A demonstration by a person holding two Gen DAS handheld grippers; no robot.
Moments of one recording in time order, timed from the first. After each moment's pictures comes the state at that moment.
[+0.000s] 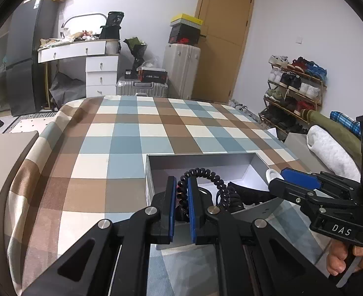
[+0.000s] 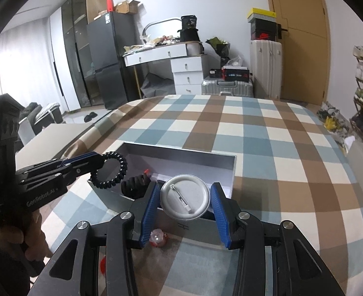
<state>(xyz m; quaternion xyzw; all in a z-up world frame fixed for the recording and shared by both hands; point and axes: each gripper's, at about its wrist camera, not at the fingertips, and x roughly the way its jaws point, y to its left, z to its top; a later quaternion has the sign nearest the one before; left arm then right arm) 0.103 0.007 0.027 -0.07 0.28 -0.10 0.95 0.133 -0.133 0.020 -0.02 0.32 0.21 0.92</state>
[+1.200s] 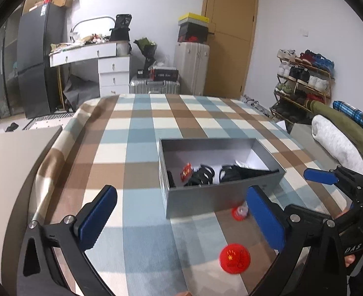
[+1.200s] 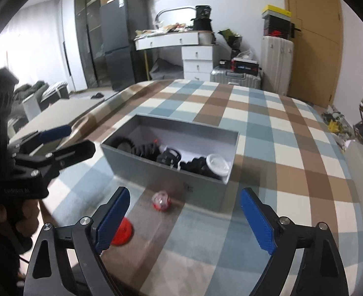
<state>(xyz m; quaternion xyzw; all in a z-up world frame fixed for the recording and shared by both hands) 0.067 0.002 0.032 -0.05 0.30 -0.05 0.95 0.094 -0.139 0.013 -0.08 0.35 0.23 0.91</state>
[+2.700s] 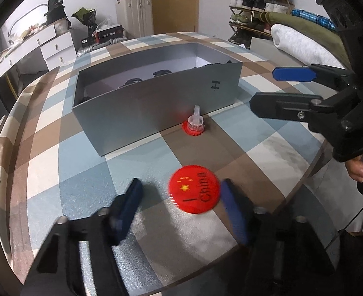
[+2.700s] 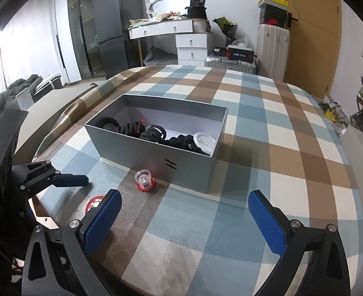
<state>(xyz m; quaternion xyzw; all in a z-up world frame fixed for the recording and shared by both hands) 0.055 -0.051 -0.023 0.08 0.43 -0.17 0.88 0.102 -0.157 -0.003 -0.07 0.38 0.22 0.90</state>
